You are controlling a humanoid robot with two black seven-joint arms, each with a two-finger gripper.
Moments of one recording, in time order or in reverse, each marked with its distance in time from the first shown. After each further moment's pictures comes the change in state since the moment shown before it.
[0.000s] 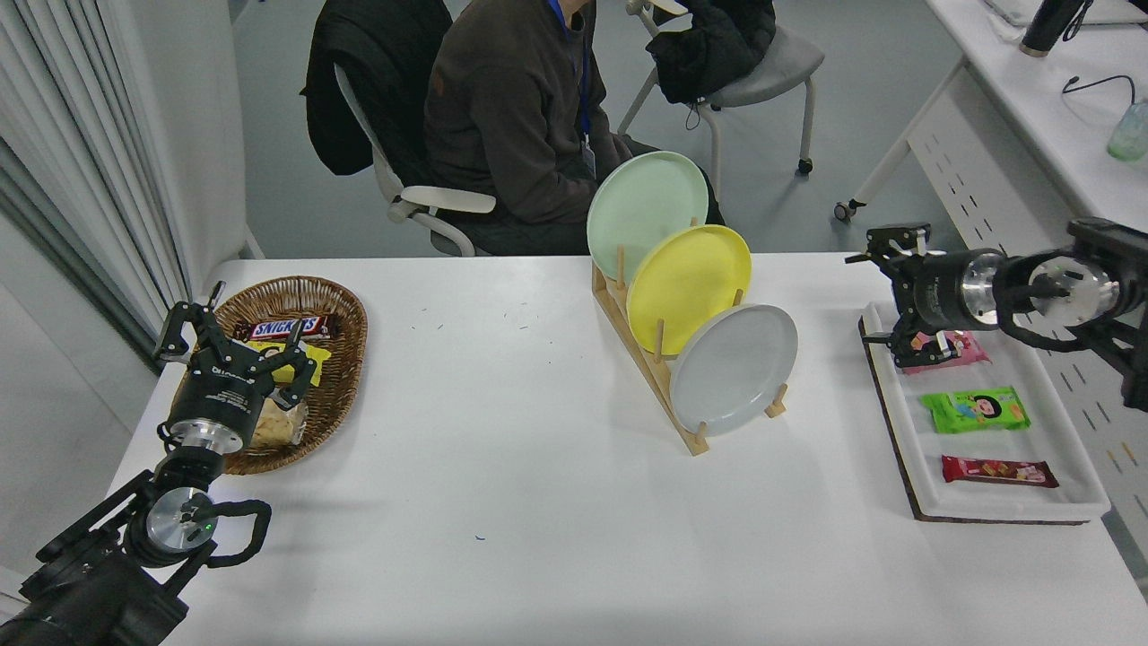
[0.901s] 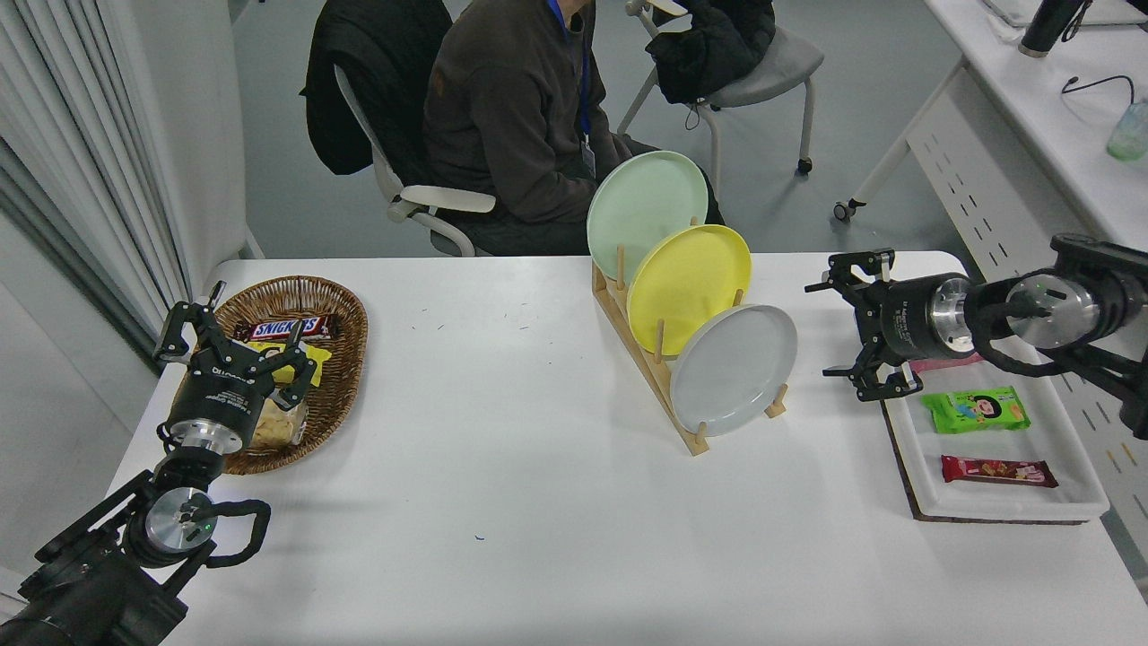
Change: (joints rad) left arm 0.000 0.000 0.000 0.000 0.000 0.000 -0.001; right arm -0.077 -0.016 0.233 0.180 -0.043 -0.068 -0.065
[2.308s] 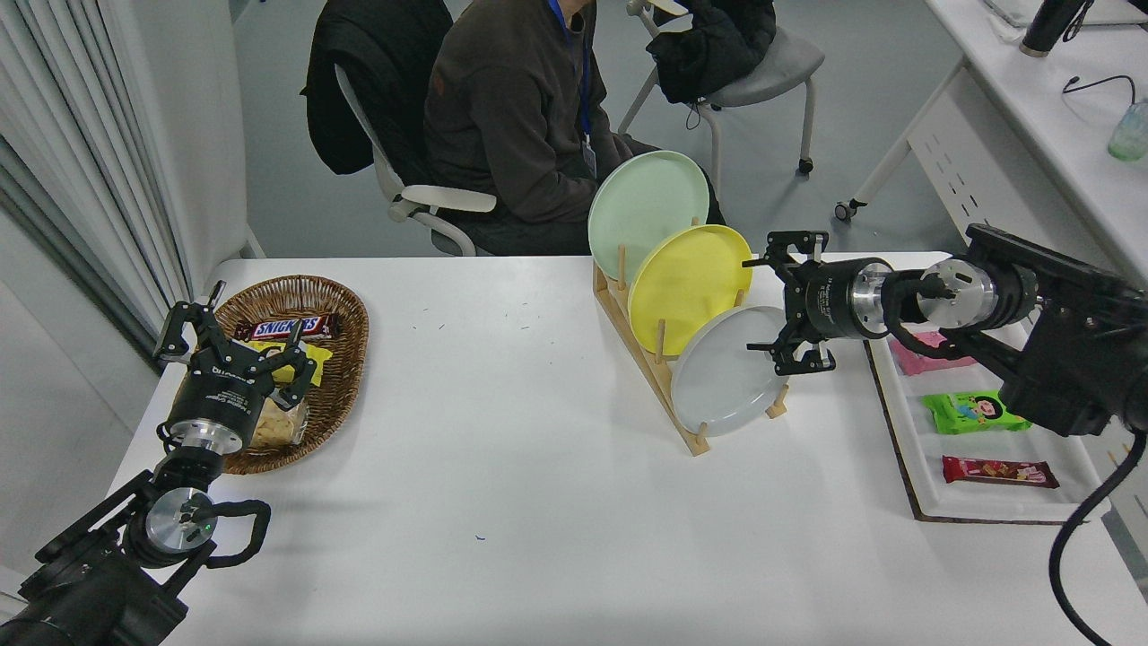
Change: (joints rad) left arm 0.000 0.000 0.000 0.000 0.000 0.000 0.000; right arm -0.015 0.239 0.050 -0.288 0.079 0.005 -0.011
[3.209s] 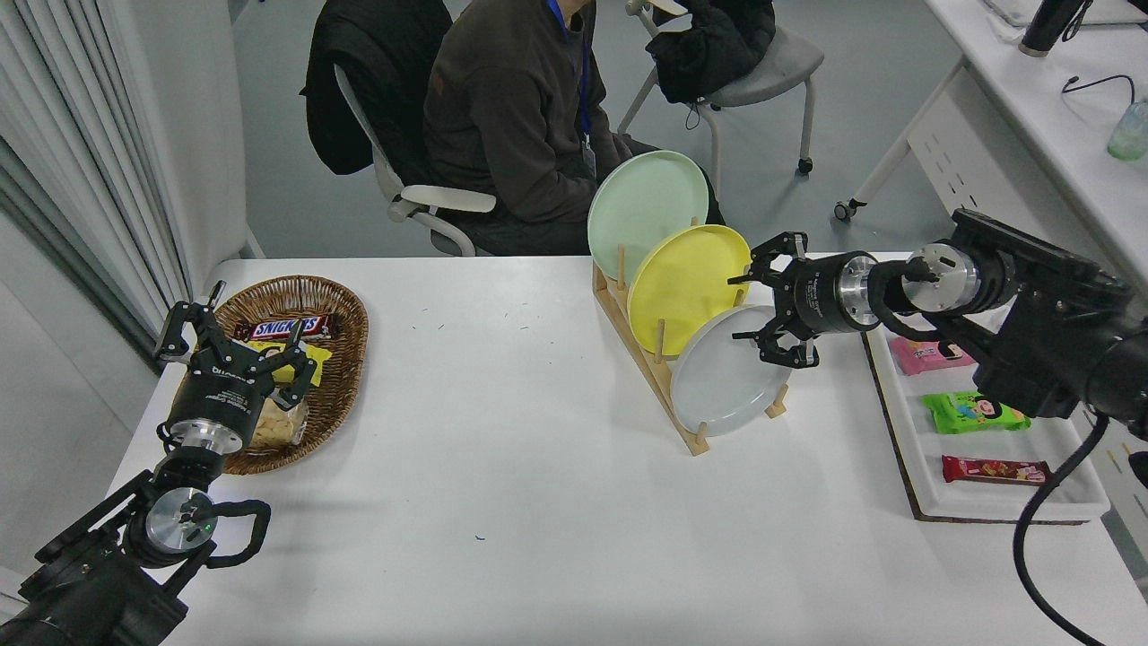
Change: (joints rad) left arm 0.000 0.000 0.000 0.000 0.000 0.000 0.000; right arm 0.033 0.062 0.002 -0.101 0.010 0.057 -0.121
